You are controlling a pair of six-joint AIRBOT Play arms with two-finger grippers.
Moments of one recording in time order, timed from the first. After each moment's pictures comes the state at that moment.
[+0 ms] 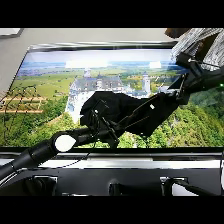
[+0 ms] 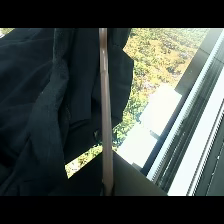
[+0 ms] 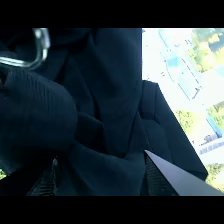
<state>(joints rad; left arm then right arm) -0.88 -1.10 0.84 0.69 -0.33 -0.89 -0.20 -1.35 1.53 -0.98 1.51 0.25</state>
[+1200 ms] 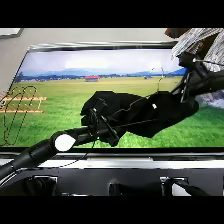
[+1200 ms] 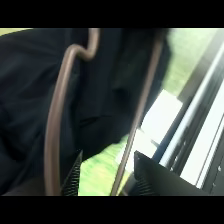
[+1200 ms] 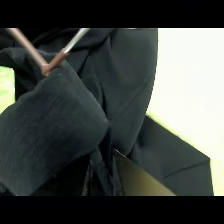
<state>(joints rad) -0.88 -1.10 0.85 0.69 -0.30 -0.93 -0.20 -1.23 1.53 -1.00 1.58 0.27</state>
